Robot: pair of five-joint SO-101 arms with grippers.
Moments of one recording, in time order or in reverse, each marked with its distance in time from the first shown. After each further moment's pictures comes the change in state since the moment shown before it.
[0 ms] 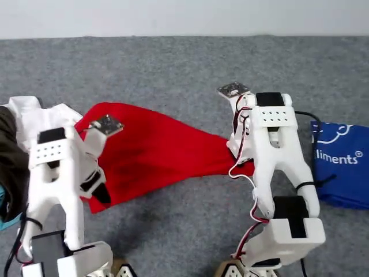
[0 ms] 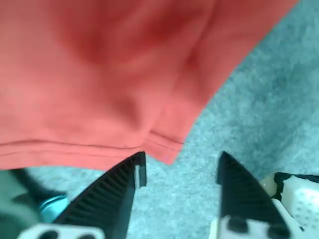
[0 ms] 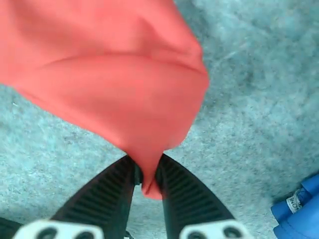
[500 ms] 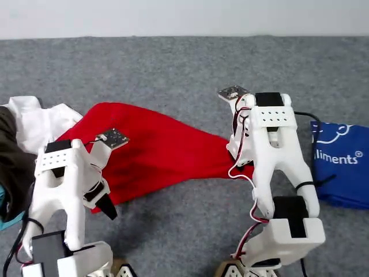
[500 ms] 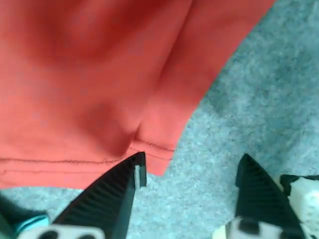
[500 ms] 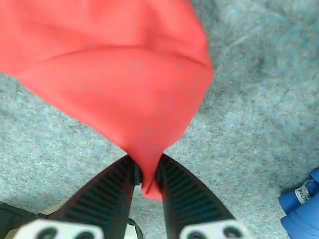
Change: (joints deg) left arm 0.3 0.0 7.4 -6.0 -3.2; right arm 0.1 0.0 0.0 2.8 -0.2
